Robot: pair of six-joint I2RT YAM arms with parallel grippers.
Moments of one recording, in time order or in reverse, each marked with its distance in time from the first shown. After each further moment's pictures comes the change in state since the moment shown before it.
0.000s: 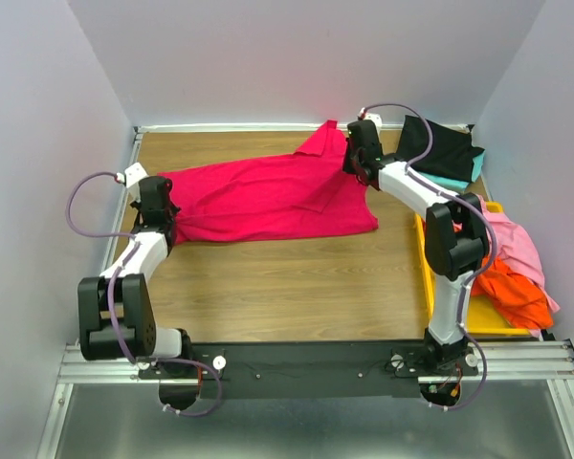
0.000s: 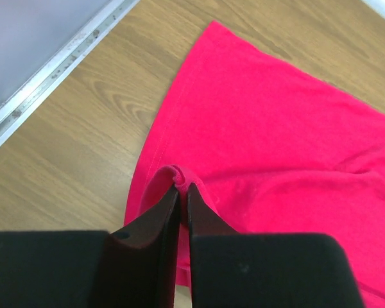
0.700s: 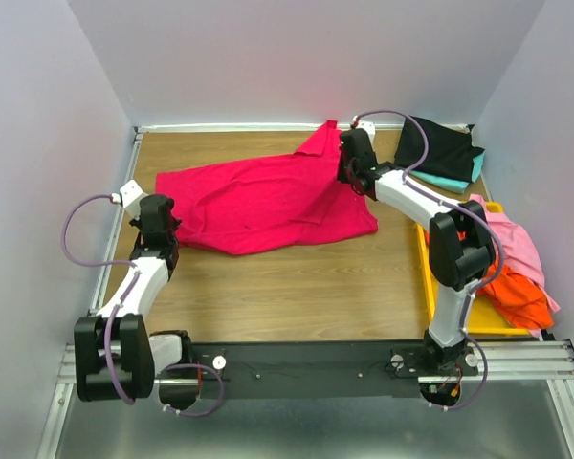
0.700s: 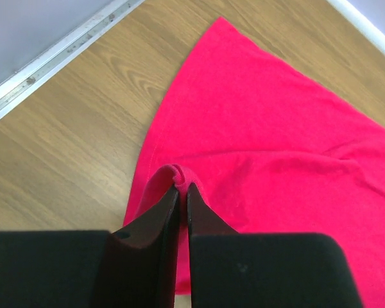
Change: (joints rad) left arm -0.039 -0.214 -0.163 0.001 -0.054 -0.095; right arm 0.072 -0.084 -0.100 0.001 0.044 0.016
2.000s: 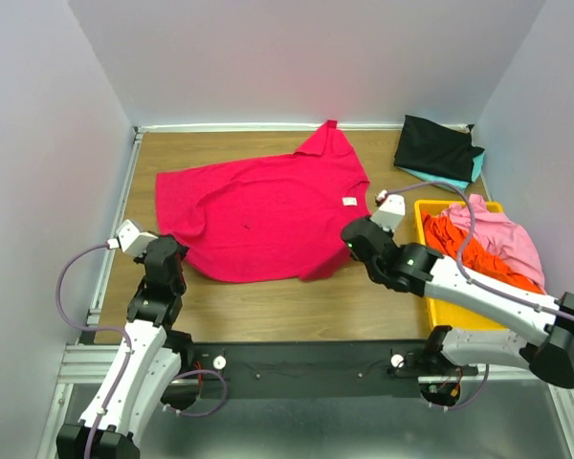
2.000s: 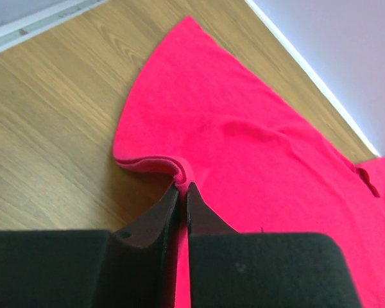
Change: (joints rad) left arm -0.214 -0.584 -0.210 -0.245 -0.169 -0.218; right arm 0.491 -0.789 -0.587 -0.362 0.417 0.501
